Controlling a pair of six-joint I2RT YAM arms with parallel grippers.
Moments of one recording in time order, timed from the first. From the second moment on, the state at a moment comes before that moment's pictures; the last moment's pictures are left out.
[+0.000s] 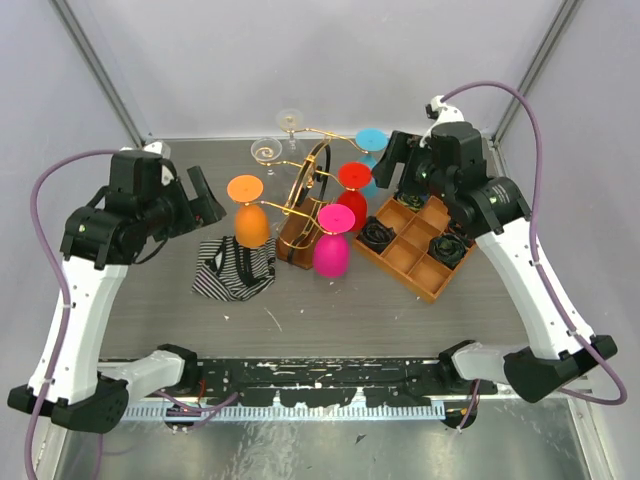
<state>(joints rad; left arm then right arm) -0.31 1.10 1.57 -1.20 -0.06 -0.55 0.42 1.27 1.62 -0.81 0.08 0.45</state>
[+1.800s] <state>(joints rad) -0.35 0.77 1.18 -1.17 0.07 -0.62 0.12 1.71 1.32 -0.85 0.32 0.43</state>
